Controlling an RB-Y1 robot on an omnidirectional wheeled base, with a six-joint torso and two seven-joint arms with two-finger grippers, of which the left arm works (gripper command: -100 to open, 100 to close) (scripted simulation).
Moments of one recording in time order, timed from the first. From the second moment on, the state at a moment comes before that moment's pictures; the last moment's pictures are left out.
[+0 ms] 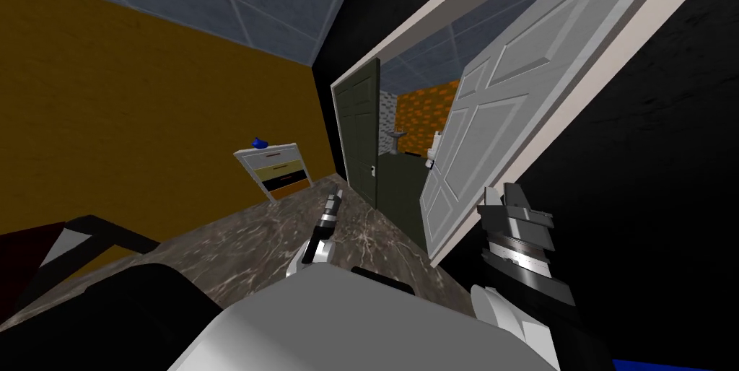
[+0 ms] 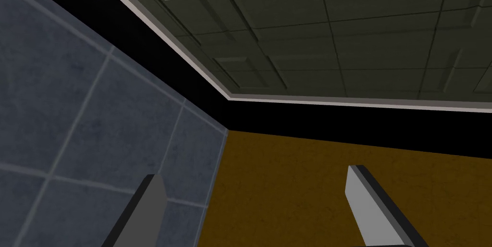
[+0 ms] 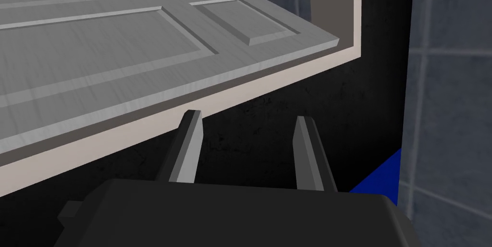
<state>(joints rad) 0.35 0.09 0.01 -1.77 0.06 -0.60 -0.06</state>
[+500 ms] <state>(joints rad) 0.29 0.10 0.00 -1.64 0.05 -0.63 -0.04</state>
